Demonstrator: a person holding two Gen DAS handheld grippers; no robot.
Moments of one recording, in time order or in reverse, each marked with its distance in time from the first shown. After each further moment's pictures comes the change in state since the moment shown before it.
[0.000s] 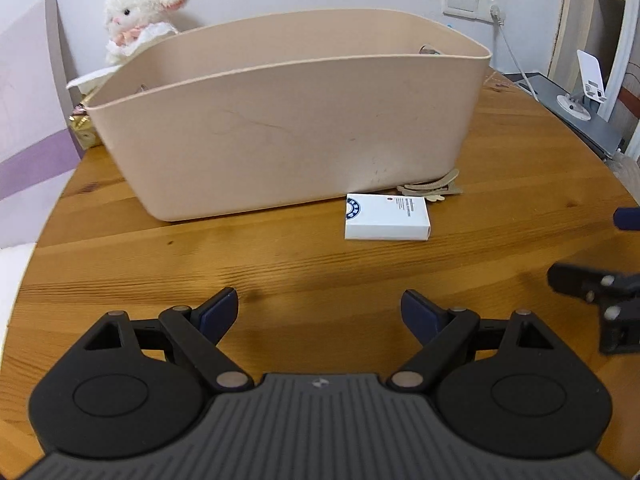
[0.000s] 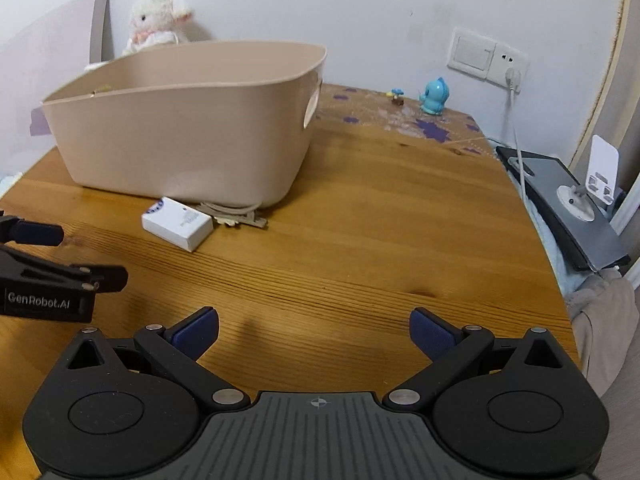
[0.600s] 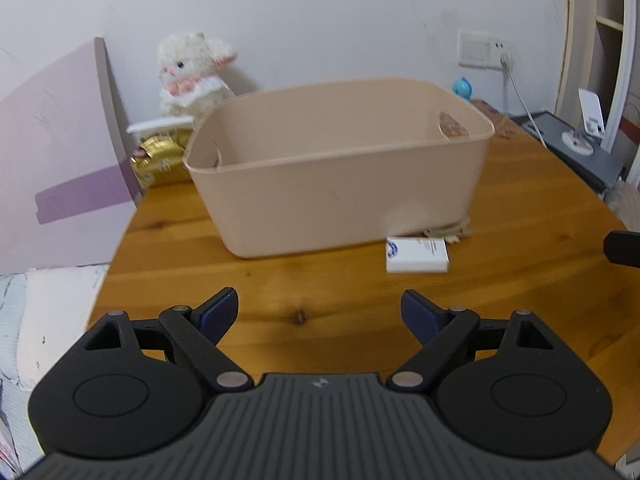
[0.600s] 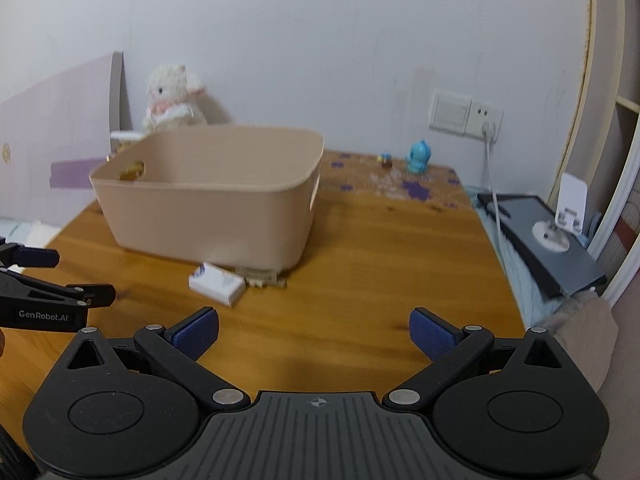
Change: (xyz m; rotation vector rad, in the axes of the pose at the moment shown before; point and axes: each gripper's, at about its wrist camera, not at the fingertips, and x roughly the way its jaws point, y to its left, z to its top) left arm -0.077 0.026 -0.001 0.012 -0.113 0.066; right arm -0.089 0.001 0.002 0.042 -0.136 0.020
